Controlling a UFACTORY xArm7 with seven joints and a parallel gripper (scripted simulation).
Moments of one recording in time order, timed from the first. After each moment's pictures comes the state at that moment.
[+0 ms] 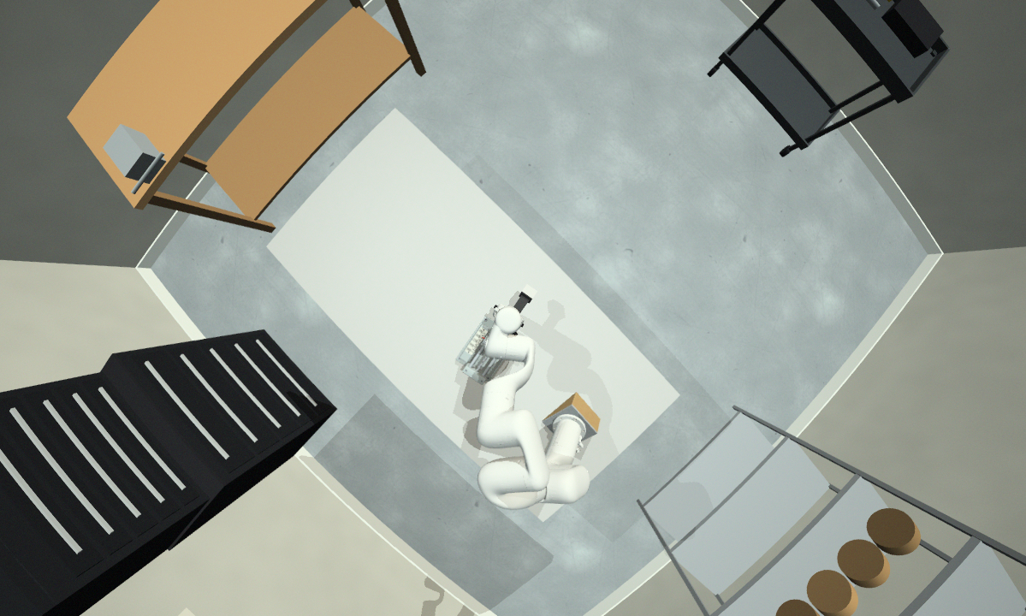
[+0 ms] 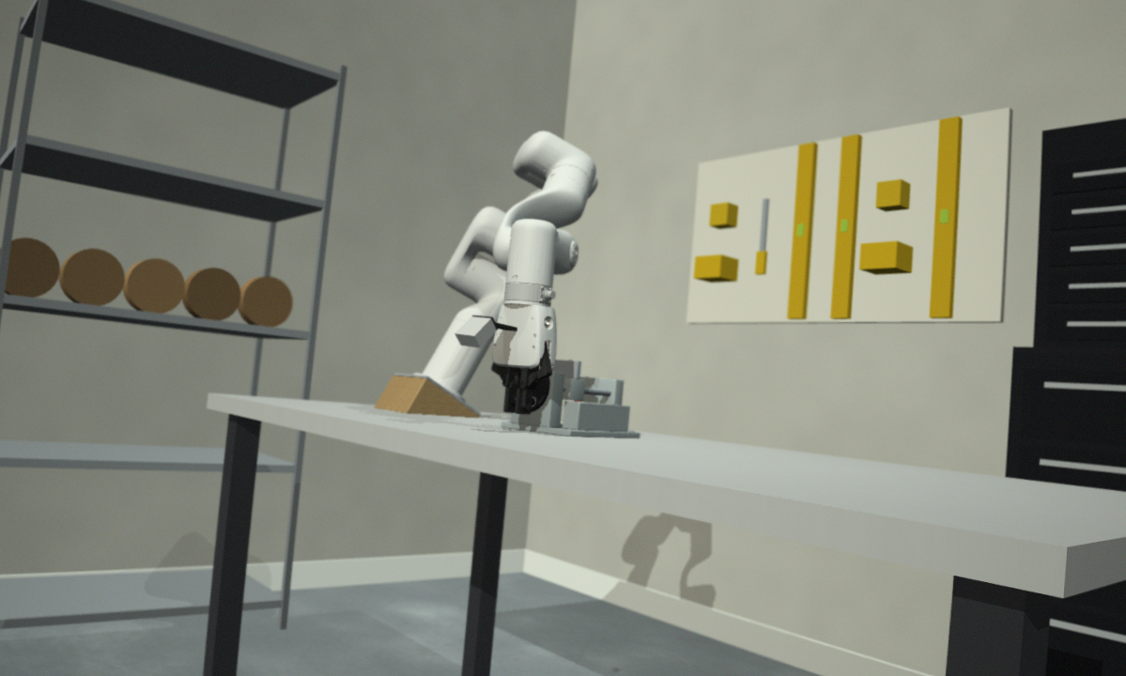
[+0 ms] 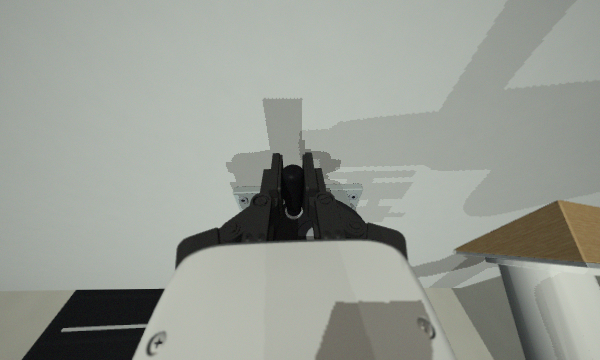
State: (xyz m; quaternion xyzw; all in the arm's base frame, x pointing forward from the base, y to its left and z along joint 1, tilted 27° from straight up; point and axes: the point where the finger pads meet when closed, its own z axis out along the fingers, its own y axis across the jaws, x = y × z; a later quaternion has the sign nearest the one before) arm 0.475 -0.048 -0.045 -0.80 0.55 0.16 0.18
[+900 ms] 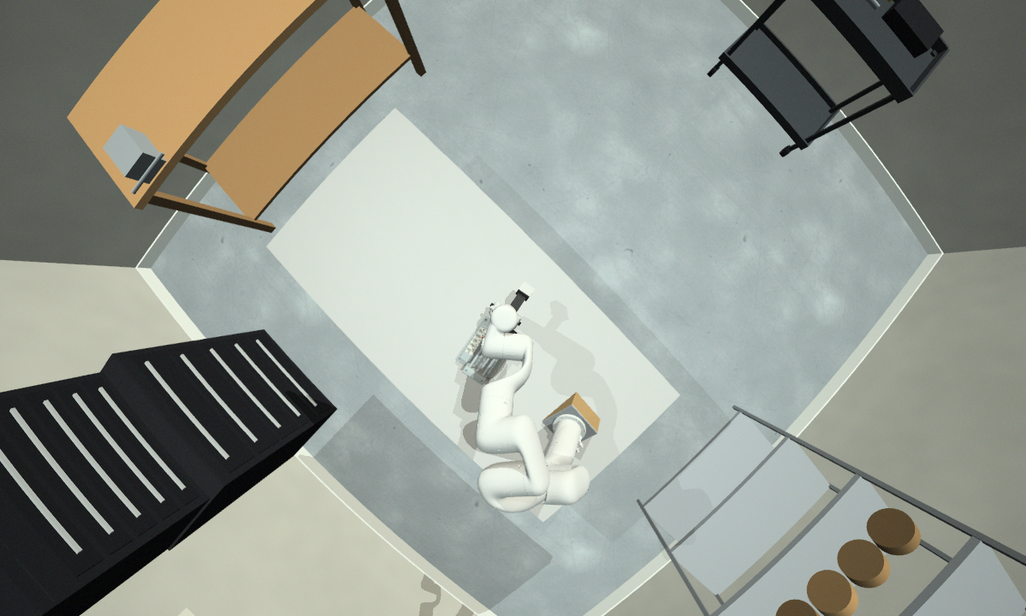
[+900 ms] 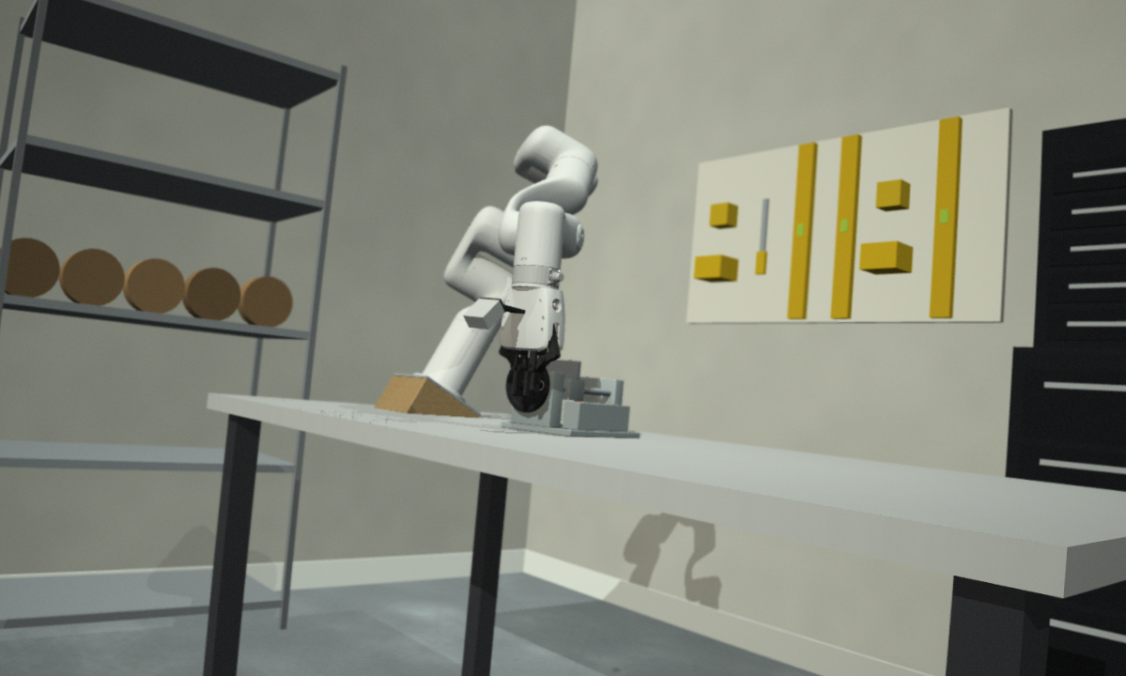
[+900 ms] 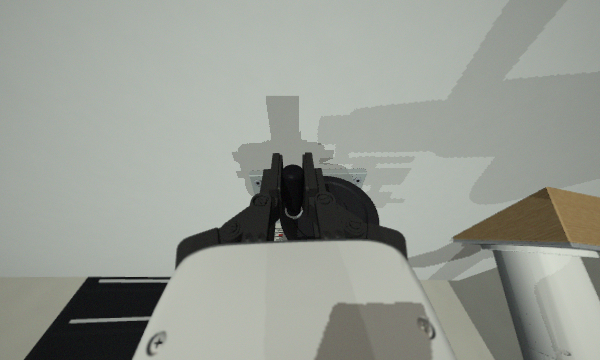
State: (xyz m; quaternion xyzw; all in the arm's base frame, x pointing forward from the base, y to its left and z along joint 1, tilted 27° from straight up) arm 0.489 -0.056 -0.019 -0.80 0.55 0.16 0.18
